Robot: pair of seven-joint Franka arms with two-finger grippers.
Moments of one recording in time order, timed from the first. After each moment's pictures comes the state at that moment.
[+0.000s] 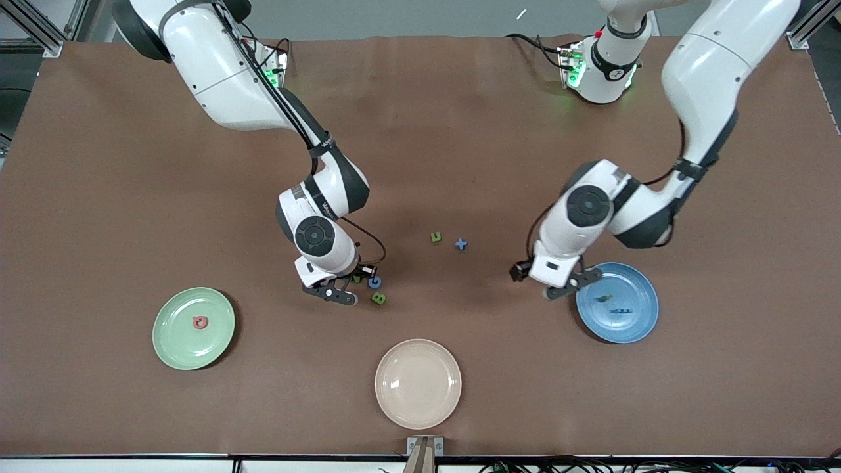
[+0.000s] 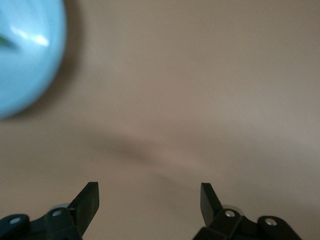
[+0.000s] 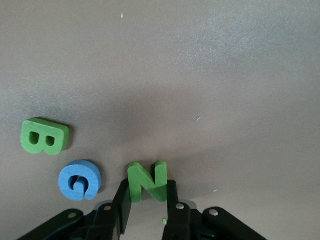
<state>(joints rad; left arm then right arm) 0.12 0.64 -0.69 -1.82 0.53 2.31 -1.22 0.46 0.77 0.08 -1.58 0.01 2.30 0.80</state>
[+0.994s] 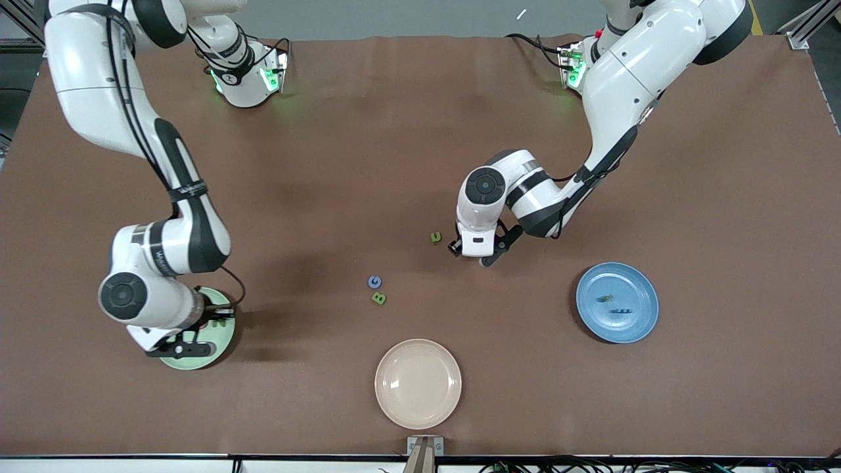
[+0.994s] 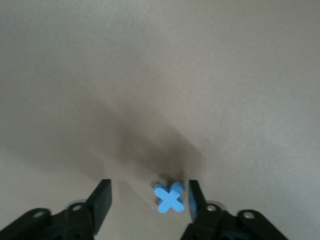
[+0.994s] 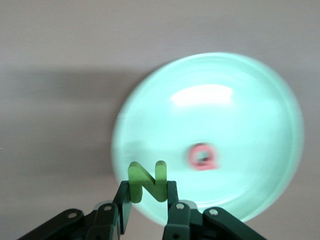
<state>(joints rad) -0.13 0.79 -0.62 -1.74 0.53 2.31 -1.79 0.03 0.74 0.04 -1.42 -0.17 2.08 0.10</state>
